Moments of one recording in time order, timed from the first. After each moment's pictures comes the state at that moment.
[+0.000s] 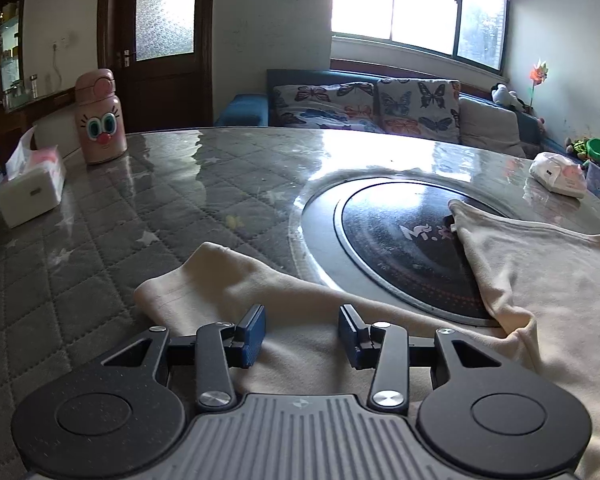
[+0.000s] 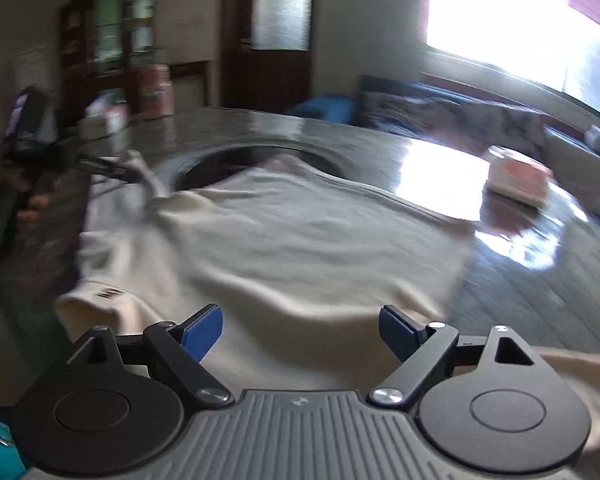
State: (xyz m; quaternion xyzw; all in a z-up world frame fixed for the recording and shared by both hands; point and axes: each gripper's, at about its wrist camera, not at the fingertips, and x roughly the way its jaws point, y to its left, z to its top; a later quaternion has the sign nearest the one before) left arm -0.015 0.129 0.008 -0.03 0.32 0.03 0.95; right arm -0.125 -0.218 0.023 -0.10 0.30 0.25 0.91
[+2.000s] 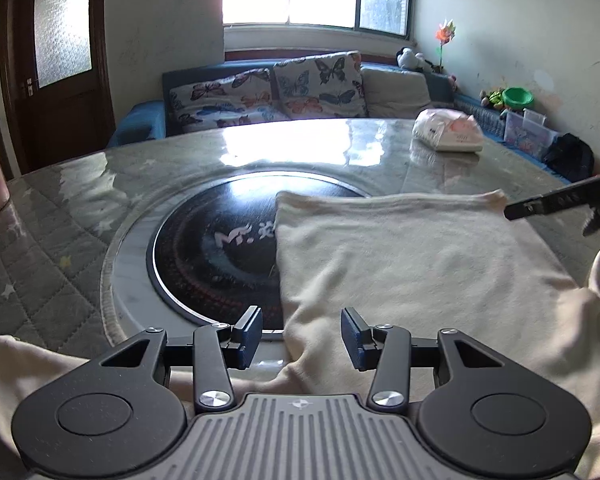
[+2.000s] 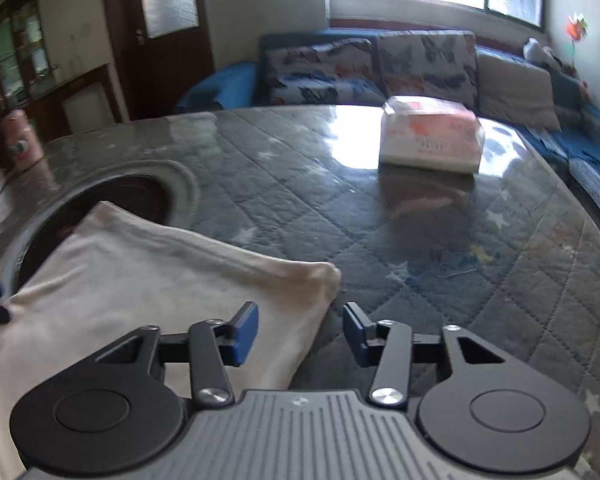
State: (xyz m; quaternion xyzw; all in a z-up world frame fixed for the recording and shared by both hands) left arm 0.000 0.019 0.017 0.03 0.33 -0.10 0.94; right arm 0.070 -0.306 0.018 -0.01 0.39 0.12 0.91
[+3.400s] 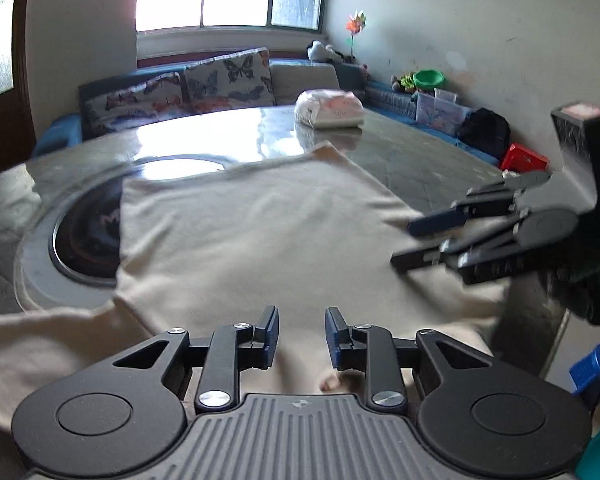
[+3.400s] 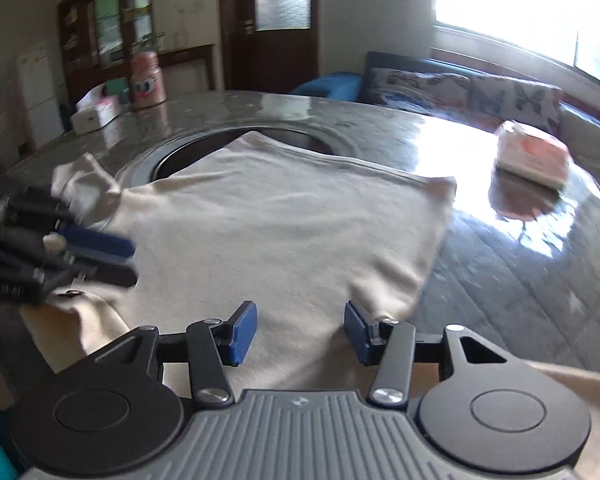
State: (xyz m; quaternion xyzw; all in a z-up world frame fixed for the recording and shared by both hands) left arm -0.073 -0.034 0.016 0.05 0.33 -0.23 0.91; right arm -0.068 -0.244 0.017 -0.08 0.34 0.24 0.90
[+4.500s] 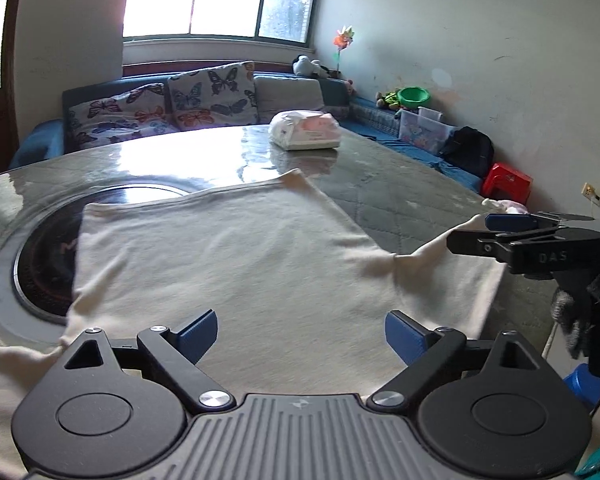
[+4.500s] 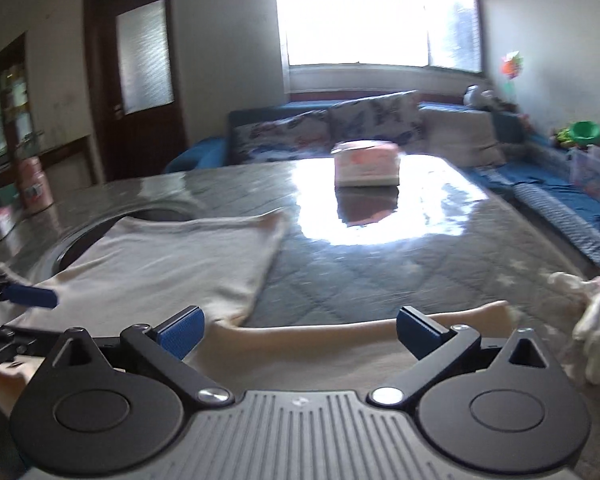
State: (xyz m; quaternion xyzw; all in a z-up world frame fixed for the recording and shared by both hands) left arm -0.059 -0.067 0.030 0.02 0.31 -0.26 0.91; right arm -0.110 -0.325 0.029 0.03 0.26 0.05 0.96
